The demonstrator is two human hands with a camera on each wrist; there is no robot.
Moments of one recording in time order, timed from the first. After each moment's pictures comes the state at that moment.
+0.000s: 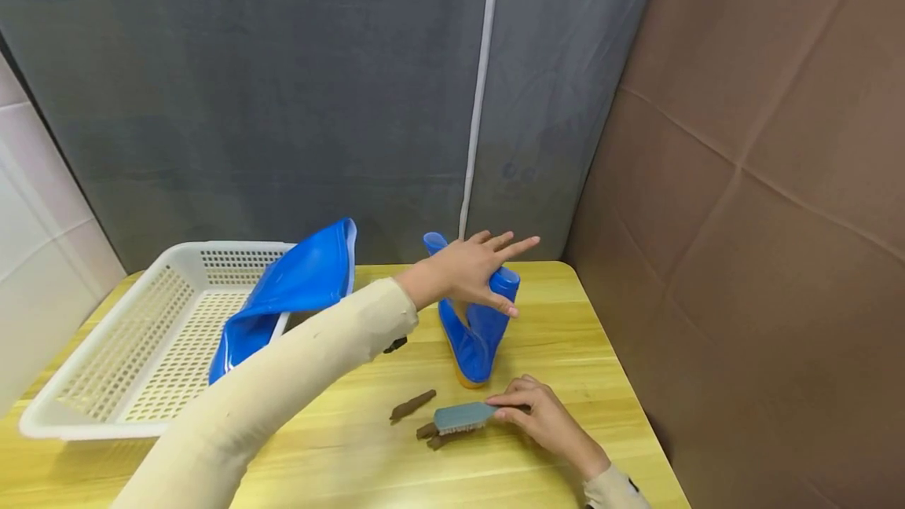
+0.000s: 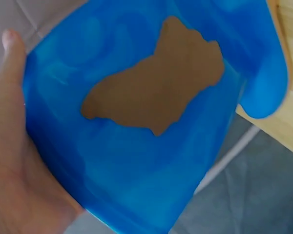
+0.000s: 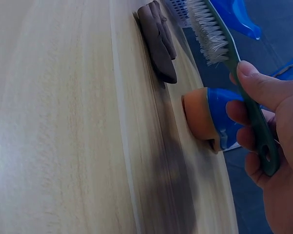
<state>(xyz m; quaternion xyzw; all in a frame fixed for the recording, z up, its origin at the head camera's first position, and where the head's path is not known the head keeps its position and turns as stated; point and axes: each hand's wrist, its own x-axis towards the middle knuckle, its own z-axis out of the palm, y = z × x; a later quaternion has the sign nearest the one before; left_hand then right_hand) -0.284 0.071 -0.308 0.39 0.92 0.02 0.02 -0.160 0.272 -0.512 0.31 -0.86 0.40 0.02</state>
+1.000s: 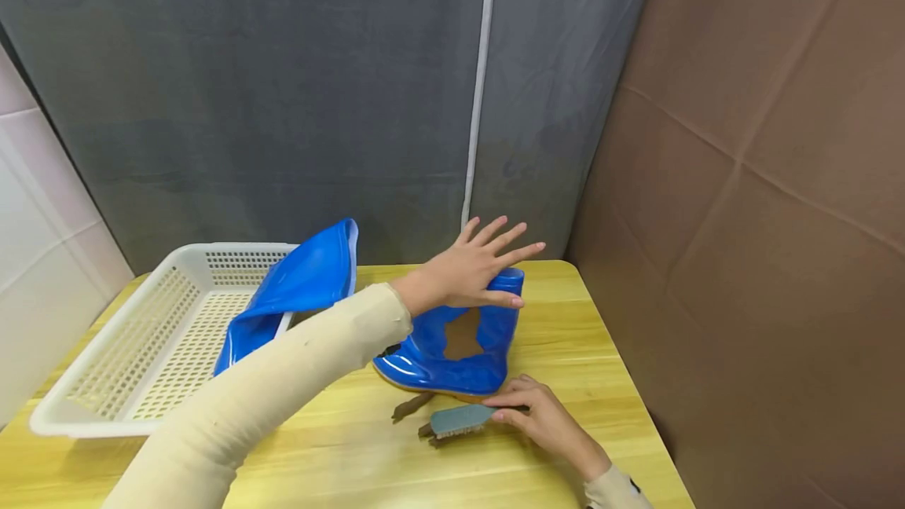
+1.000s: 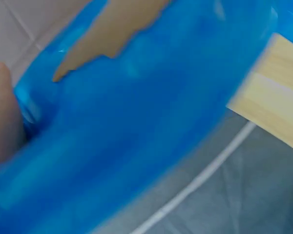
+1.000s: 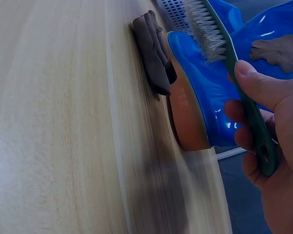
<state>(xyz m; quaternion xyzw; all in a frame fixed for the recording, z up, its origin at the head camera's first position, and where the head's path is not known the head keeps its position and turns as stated) -0.275 0.071 -0.311 0.43 0.90 -0.04 -0.09 -0.155 0.267 -0.502 0.30 -0.86 0.42 -0.01</state>
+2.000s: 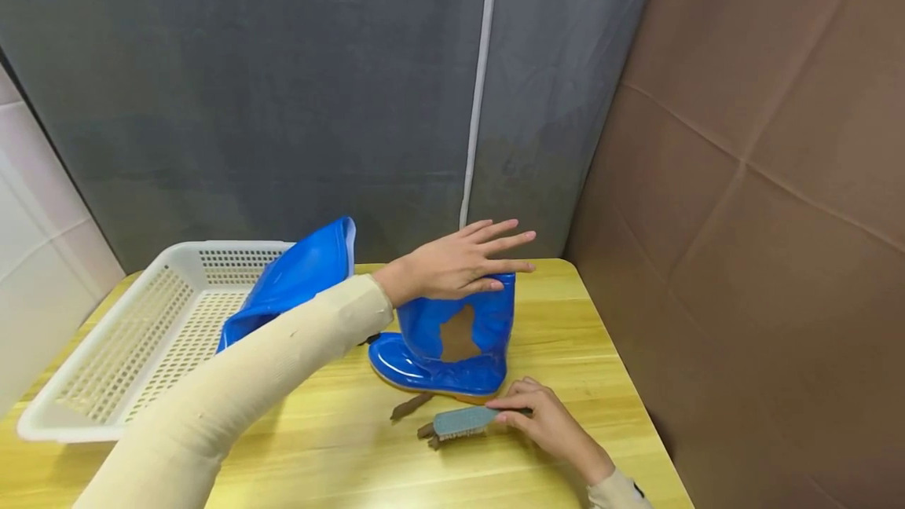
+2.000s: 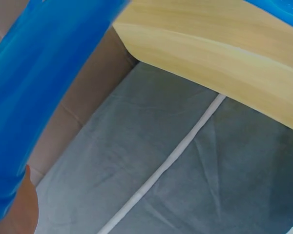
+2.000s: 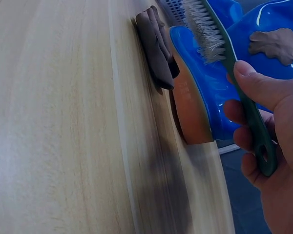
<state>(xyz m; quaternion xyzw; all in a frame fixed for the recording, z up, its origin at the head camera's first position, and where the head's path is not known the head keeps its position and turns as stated) -0.301 0.045 -0.316 0.57 0.81 -0.05 -0.14 -0.152 0.272 -0.509 0.30 -0.87 0.40 0.00</state>
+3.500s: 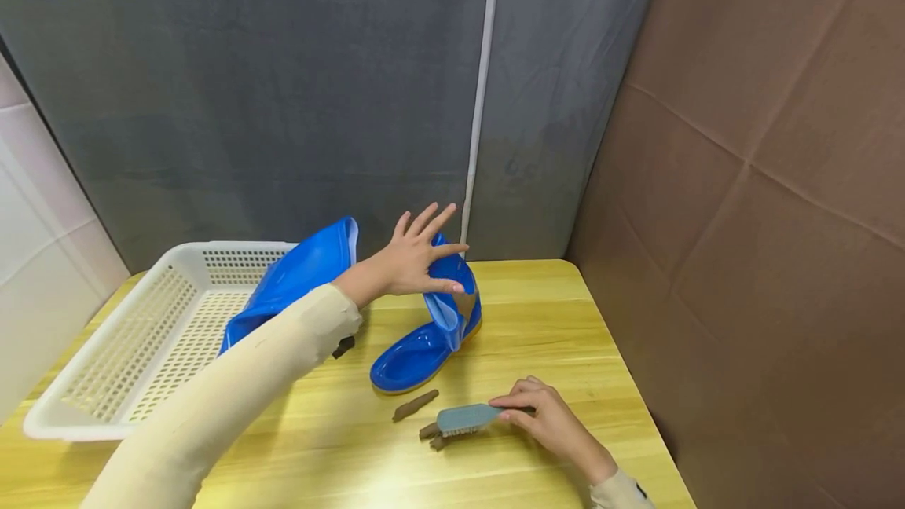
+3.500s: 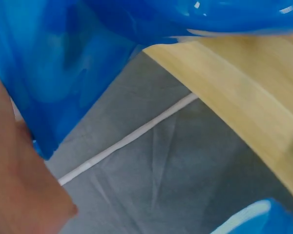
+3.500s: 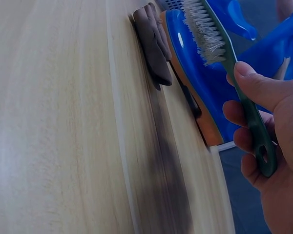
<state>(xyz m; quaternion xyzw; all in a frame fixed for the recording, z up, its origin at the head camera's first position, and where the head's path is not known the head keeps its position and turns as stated) -0.315 -0.015 -0.338 0.35 0.93 0.04 -0.04 -0.156 0.272 -0.509 0.29 -0.87 0.39 0.02</state>
